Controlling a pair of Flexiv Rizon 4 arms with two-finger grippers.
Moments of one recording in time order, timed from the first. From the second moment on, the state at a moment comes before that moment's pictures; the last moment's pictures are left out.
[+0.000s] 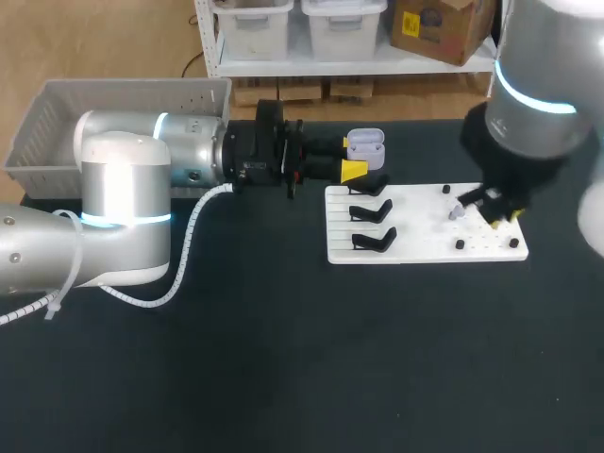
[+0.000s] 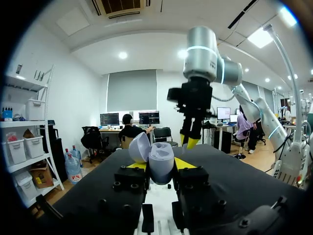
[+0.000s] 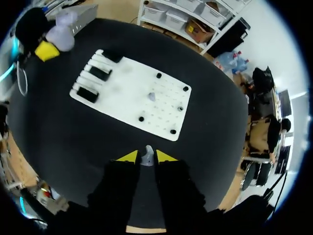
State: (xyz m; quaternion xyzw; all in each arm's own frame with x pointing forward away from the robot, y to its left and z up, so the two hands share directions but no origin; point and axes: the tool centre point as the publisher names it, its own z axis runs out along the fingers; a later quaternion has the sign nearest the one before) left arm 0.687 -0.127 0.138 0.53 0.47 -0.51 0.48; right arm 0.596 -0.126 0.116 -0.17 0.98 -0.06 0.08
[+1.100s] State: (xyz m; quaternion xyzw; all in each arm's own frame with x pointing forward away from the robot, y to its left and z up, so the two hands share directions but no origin) left arm 0.687 -0.127 0.137 0.53 0.47 -0.51 0.48; right arm 0.599 -0.044 0.176 -0.04 0.99 -0.04 0.09
